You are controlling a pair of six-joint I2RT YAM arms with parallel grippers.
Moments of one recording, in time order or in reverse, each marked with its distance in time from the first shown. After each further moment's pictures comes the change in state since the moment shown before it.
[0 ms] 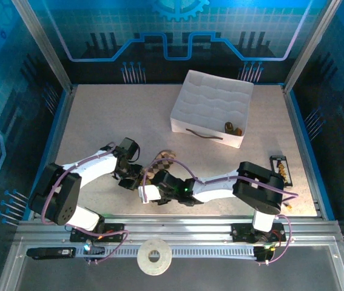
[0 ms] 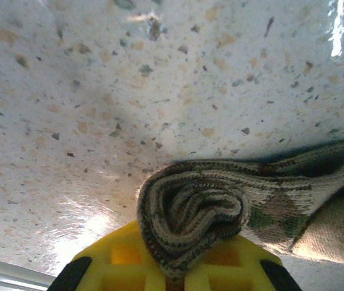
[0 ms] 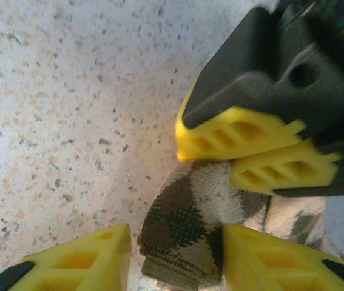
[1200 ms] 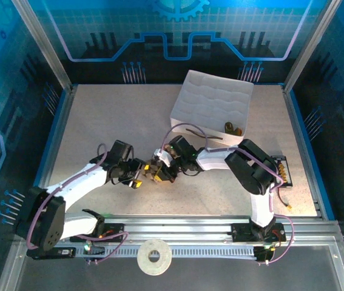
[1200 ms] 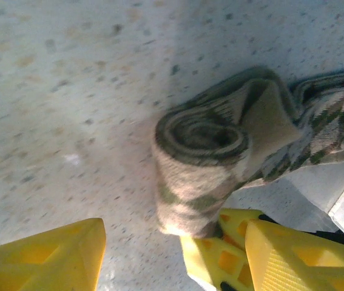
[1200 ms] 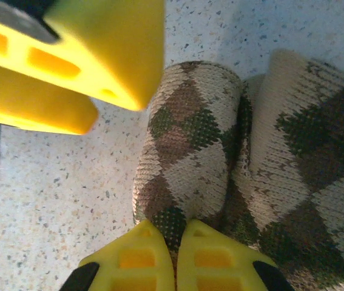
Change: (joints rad) left arm 0.002 -0.211 -0.137 0.309 -0.043 0.087; right arm -0.422 0.168 0.171 -0.163 -0.755 0.582
